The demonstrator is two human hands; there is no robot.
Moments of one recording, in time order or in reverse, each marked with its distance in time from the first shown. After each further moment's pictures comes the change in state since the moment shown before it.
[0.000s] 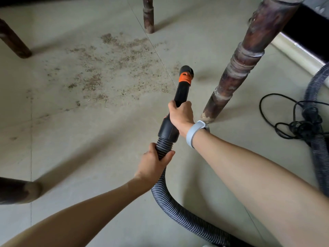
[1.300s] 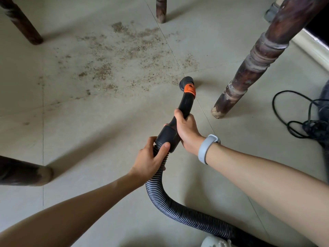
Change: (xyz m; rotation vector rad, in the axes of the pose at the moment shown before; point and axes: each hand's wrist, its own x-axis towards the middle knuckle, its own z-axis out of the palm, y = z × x) left_hand -0.022 -0.008 -0.037 -0.261 -0.103 -0.030; right_hand -0.026 0.049 0.024 0.289 -0.218 0.146
